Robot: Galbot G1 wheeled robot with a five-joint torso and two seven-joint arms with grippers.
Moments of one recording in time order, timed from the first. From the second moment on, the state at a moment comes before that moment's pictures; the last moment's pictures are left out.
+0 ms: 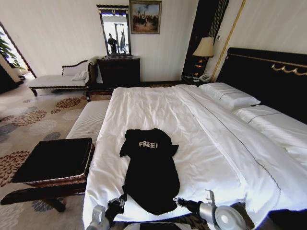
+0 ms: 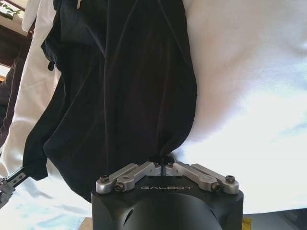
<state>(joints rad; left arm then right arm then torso) 1.93 -0.97 -0.33 -2.25 -0.51 0.33 -0.19 -1.75 0.91 0.46 2.02 1.30 -0.67 0.00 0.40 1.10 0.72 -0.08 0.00</state>
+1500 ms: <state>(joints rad) 2.42 -0.94 -0.51 -2.48 -0.53 0.36 -0.34 -1.92 0.59 0.65 2.15 1.31 -0.74 0.18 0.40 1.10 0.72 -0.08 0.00</state>
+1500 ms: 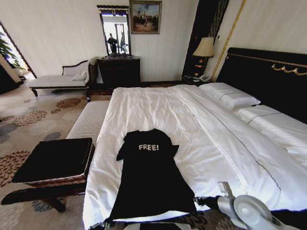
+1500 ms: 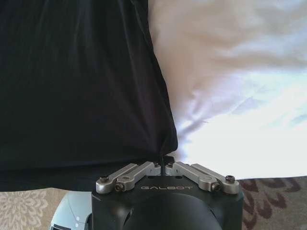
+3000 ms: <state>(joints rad) 2.20 -0.95 -0.46 -2.48 -0.42 0.48 -0.42 -1.81 0.64 0.64 2.17 1.27 -0.74 0.21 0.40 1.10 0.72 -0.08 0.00</state>
